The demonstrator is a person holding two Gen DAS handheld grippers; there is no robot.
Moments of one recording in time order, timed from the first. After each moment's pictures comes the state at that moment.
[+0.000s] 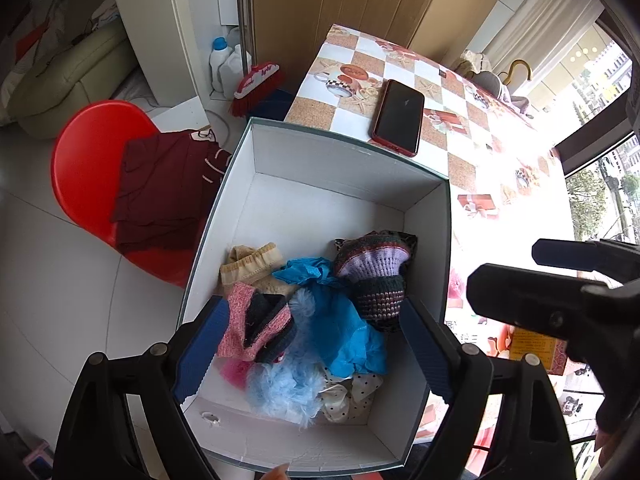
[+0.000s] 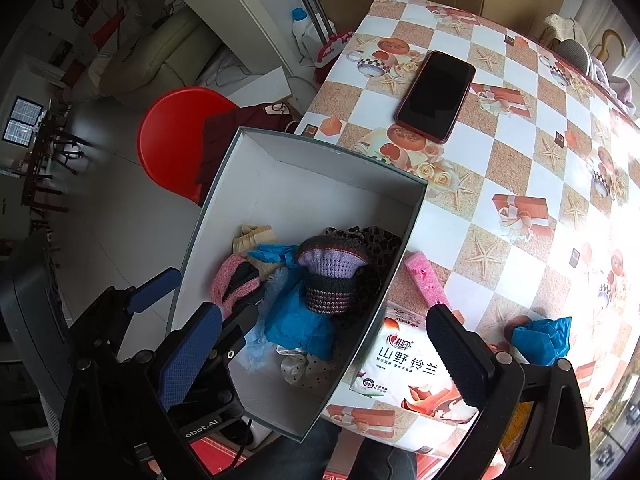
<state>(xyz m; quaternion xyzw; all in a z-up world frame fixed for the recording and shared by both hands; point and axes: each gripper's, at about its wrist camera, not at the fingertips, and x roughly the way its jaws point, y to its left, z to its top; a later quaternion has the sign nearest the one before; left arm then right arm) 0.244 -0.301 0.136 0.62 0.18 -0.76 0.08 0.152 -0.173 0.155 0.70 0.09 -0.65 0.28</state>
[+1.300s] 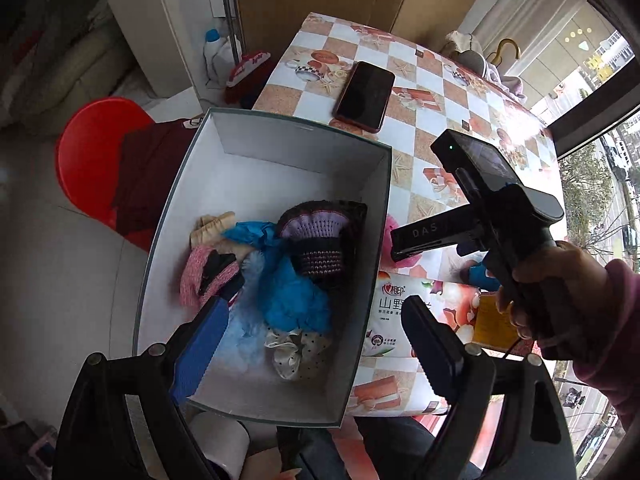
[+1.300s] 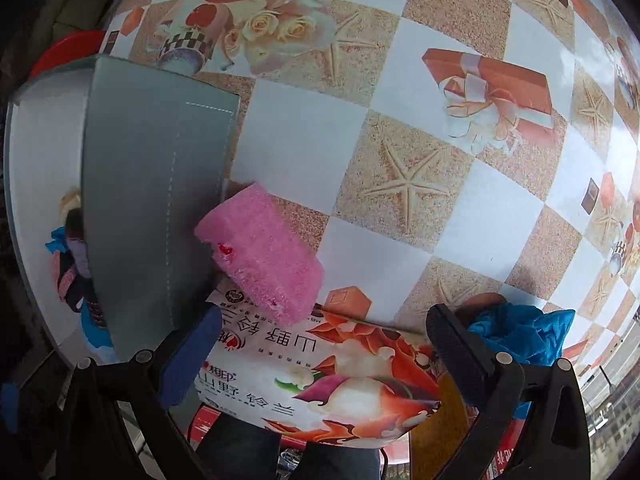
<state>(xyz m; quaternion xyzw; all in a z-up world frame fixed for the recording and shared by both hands) 0.250 -0.240 0.166 0.65 0.18 -0.74 0.09 0.093 -0.096 -0.020 0.84 0.15 -0.50 0.15</state>
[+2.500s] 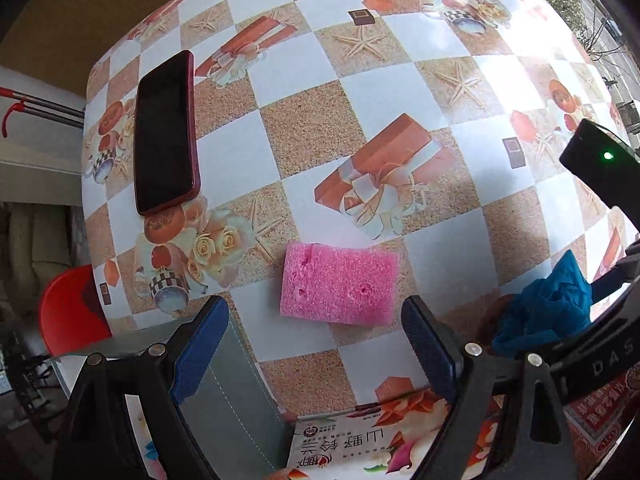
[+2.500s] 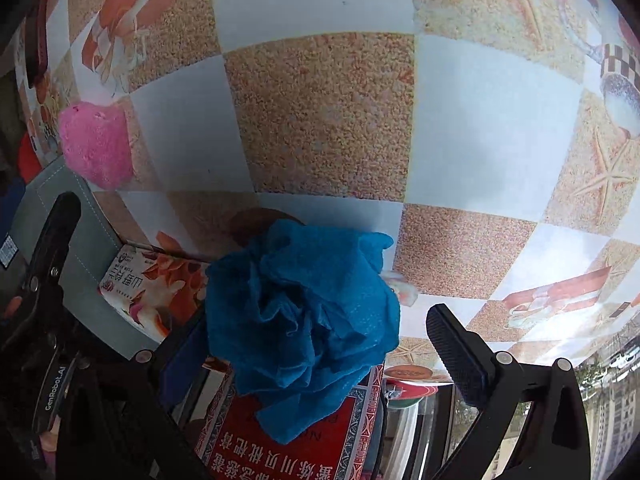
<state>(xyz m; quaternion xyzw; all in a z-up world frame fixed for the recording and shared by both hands) 0.061 -0.064 0.013 0.73 -0.11 -0.67 -0.05 0.056 0.084 -0.065 0.93 -0.02 -0.34 0.11</state>
